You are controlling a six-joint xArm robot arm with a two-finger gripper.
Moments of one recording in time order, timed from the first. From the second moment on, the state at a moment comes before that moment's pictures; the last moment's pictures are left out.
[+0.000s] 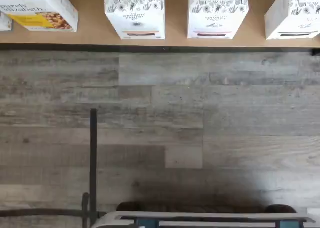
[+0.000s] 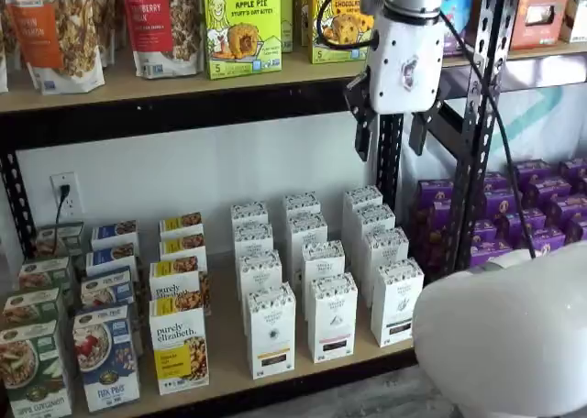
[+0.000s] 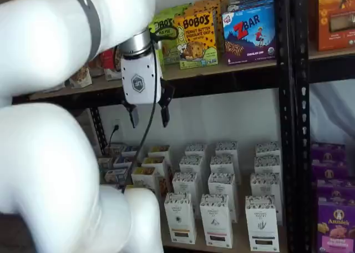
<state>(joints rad) 0.12 -0.86 -0.70 0.05 1.50 0.13</state>
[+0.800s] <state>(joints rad) 0.20 -0.77 -0.62 0.04 1.27 0.20</state>
